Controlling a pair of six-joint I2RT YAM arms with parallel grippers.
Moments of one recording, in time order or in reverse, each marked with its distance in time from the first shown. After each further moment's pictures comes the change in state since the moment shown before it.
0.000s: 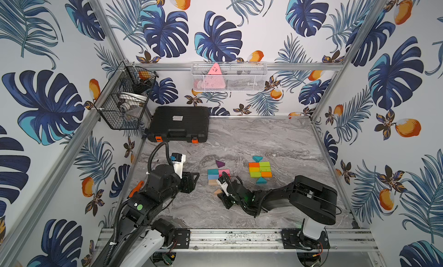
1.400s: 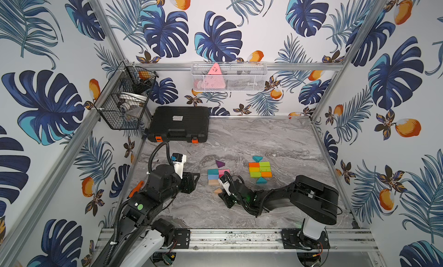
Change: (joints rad) left arm -0.001 0.003 -0.005 0.004 0.015 0.000; right arm -0.019 -0.013 -0.029 0.024 -0.005 -0.020
